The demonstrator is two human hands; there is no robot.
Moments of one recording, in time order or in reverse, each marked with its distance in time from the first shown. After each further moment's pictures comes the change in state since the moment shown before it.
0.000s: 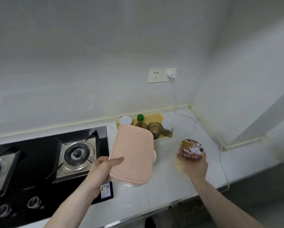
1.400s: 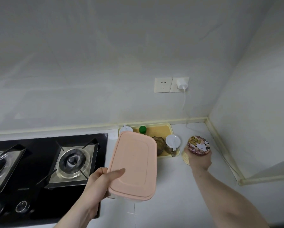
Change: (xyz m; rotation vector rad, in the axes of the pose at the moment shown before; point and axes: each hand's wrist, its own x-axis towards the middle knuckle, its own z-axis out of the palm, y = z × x) left_hand 0.019 0.026 0.085 -0.058 0.154 -0.051; right_hand 0.183 -0.033 0.077 0.084 -0.017 0.072
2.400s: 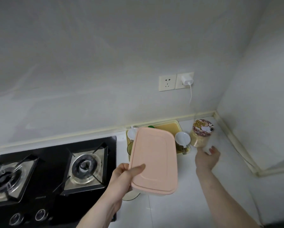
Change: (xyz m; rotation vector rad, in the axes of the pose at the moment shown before) left_hand 0.013 0.015 0.018 0.037 -0.063 0.023; right_hand -0.040 -0.003 0.023 0.327 0.066 0.102
